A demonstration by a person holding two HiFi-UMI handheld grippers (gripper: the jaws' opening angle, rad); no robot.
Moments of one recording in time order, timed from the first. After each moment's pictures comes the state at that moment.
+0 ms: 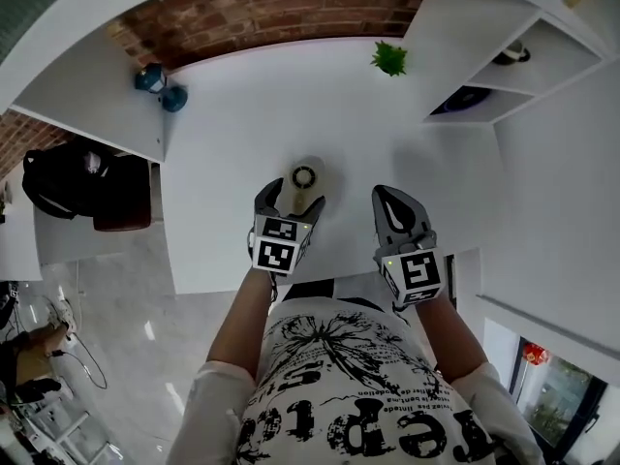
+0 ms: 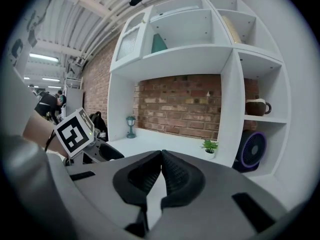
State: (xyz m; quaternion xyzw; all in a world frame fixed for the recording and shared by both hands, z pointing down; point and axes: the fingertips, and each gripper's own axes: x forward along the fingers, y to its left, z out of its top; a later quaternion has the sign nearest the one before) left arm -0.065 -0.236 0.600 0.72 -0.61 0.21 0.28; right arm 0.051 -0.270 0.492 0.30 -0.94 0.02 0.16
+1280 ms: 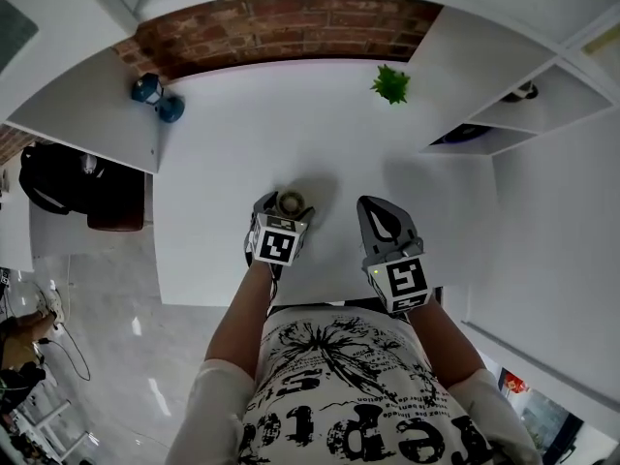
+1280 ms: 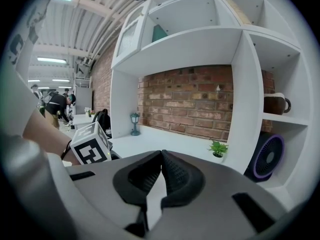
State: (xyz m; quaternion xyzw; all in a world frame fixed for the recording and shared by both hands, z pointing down) left arm -0.078 -0.279 0.672 0.66 -0.61 0.26 0.36; right arm 0.028 -0.318 0.501 0.24 -0.95 0.02 0.18
